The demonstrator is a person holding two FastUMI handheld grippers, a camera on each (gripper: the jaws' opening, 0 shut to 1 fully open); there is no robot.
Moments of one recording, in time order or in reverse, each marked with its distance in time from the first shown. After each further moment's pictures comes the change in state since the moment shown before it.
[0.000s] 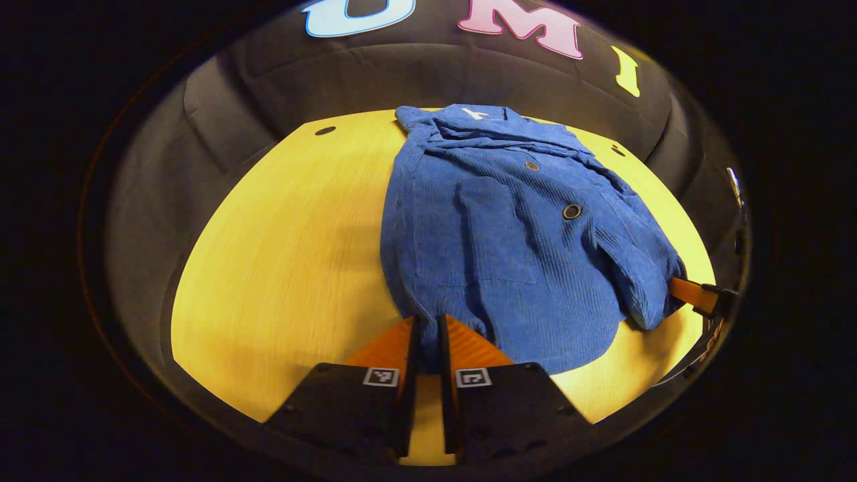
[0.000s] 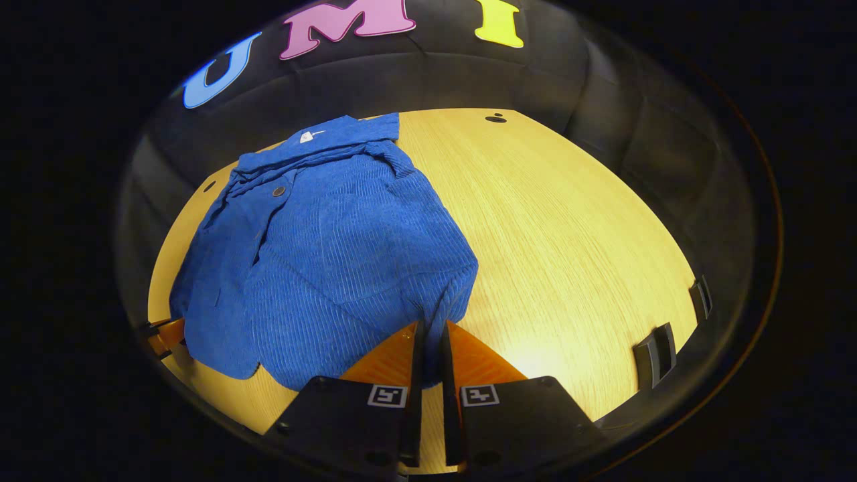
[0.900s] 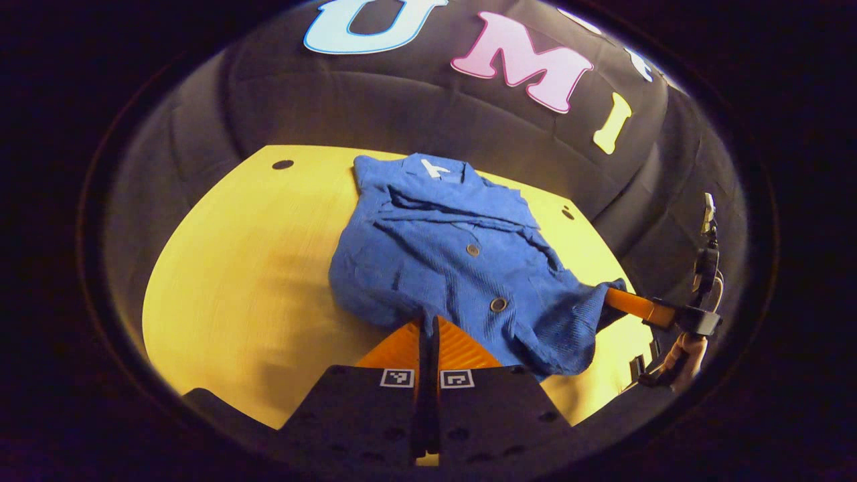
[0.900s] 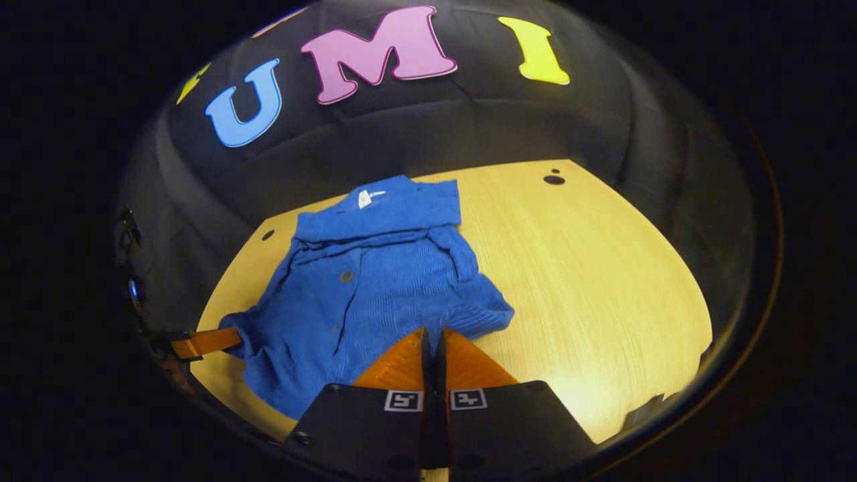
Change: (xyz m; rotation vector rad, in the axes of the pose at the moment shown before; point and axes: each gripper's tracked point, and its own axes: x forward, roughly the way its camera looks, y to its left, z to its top) left arm -0.028 -0.040 0.128 -0.081 -0.192 -0.280; right arm -0.018 0.050 0.141 -0.001 -0.195 0.249
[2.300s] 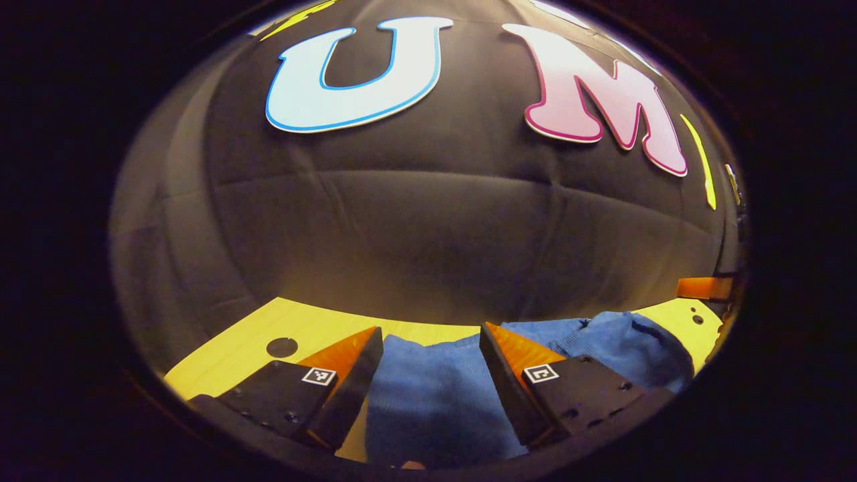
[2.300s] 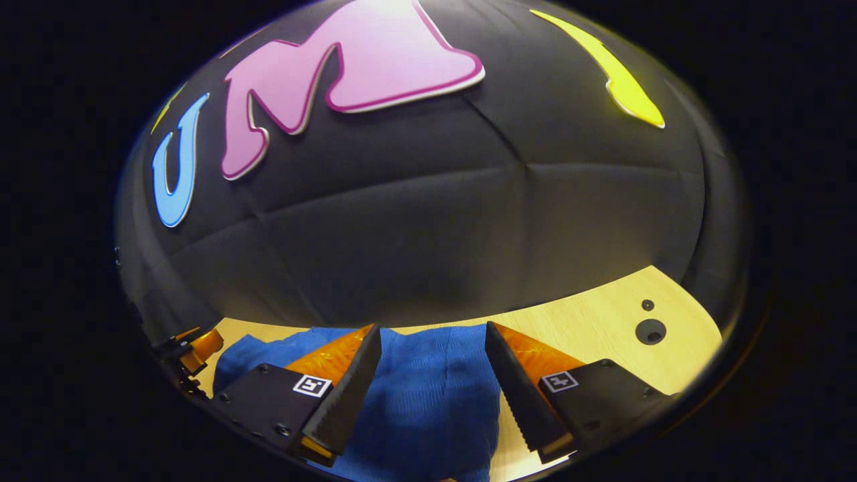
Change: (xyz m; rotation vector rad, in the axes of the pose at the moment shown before) left arm 0.186 0.104 0.278 0.096 -0.528 0.356; right arm 0.258 -0.008 0.259 -0.019 -0.346 0.062
